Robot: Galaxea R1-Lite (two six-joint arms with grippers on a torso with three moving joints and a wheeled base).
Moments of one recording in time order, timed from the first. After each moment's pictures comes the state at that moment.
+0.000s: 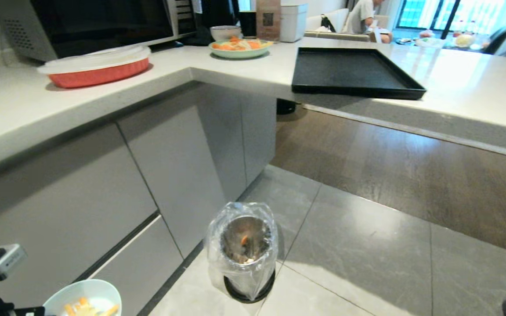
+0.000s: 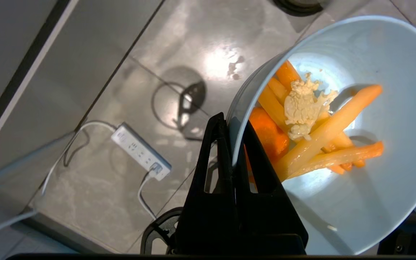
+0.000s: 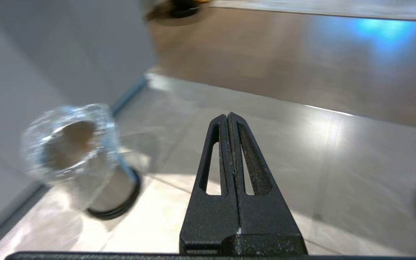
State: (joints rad) left arm 0.22 1.14 -0.41 0.27 -0.14 0.04; right arm 0.00 0.00 0.00 -0.01 -0.06 0.10
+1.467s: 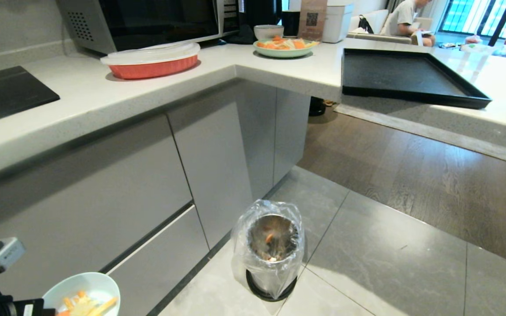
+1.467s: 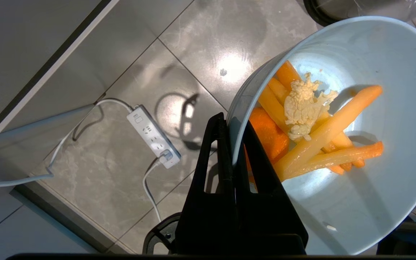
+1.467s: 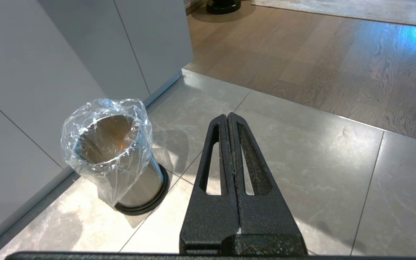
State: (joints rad) left arm 0.23 1.16 -0.43 0.27 -0.13 0.03; right arm 0.00 0.00 0.00 -0.01 -0.06 0.10
